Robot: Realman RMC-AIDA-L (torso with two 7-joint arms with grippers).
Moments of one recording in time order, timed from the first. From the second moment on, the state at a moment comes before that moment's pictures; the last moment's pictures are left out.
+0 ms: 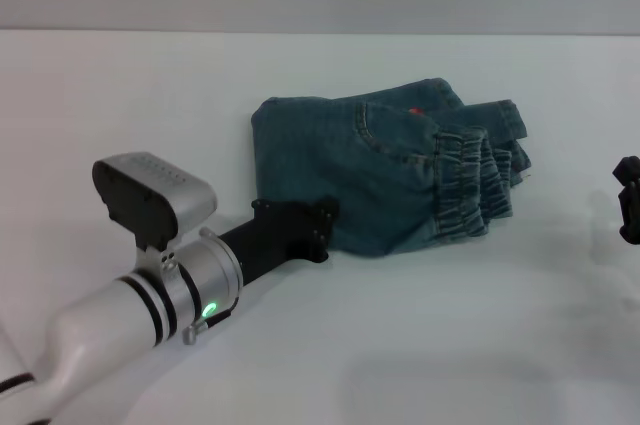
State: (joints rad) left arm -0.52 -2.05 -0.59 -0.47 2.75 0.67 -0.60; right arm 0.05 2.08 1.58 0.50 -0.35 1.11 -2.51
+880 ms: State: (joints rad) left arm -0.40 -2.07 -1.02 -0.51 2.70 0.91 0.04; right arm 0.10 2.09 1.58 0.38 -0.08 1.10 -2.82
